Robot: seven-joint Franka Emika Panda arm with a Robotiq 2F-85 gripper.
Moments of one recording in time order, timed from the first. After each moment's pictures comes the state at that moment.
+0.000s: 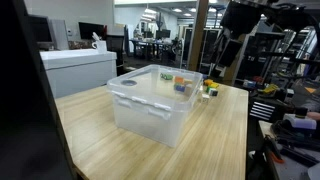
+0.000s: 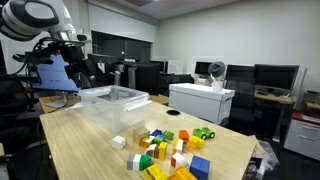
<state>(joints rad) -0.02 -0.64 0.11 -2.78 -0.21 2.37 0.00</state>
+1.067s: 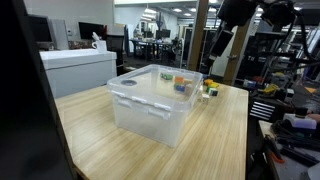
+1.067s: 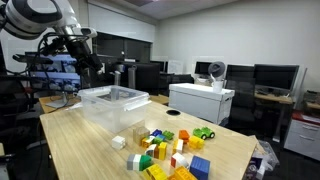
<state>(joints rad) -0.08 -0.64 0.10 -2.76 -0.26 2.41 0.04</state>
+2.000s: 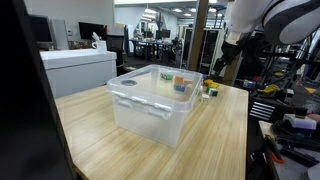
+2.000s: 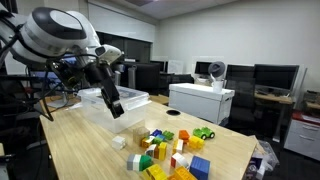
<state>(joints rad) -0.55 -0.35 0.04 -2.73 -0.94 2.58 0.67</state>
